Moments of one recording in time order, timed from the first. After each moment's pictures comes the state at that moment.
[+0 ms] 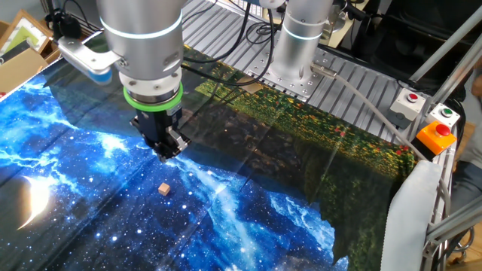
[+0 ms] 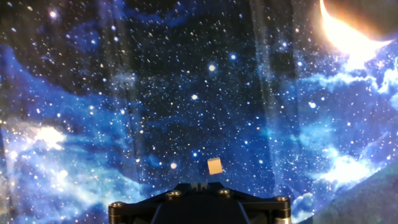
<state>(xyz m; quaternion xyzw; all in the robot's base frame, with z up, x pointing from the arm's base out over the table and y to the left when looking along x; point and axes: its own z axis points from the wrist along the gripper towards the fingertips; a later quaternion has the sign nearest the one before) 0.626 -0.046 0.172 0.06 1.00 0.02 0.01</state>
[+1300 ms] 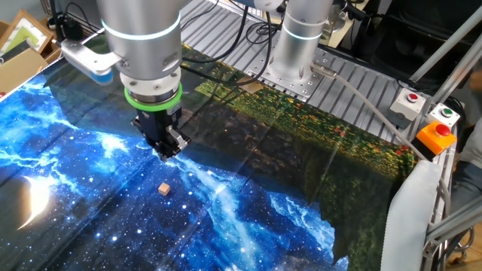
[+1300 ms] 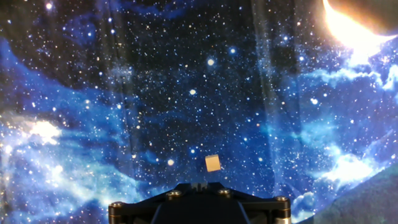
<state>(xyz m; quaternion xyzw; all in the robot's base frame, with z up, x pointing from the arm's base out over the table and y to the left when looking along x) 0.622 -0.050 0.160 0.06 1.00 0.02 0.00</state>
